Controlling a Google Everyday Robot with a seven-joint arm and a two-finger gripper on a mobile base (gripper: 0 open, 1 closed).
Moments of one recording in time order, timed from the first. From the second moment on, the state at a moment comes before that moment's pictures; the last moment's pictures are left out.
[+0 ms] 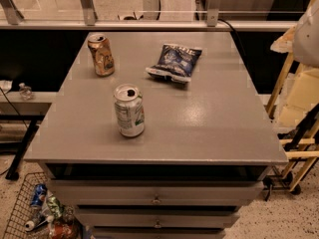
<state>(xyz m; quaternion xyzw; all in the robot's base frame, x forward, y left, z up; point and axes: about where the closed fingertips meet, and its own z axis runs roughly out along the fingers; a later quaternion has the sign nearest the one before) 0.438 -0.215 0.981 -0.60 0.78 -0.04 0.17</state>
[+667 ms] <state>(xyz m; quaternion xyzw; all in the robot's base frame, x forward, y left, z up) 0.443 -0.205 0.976 -0.60 0.77 0.00 0.20</state>
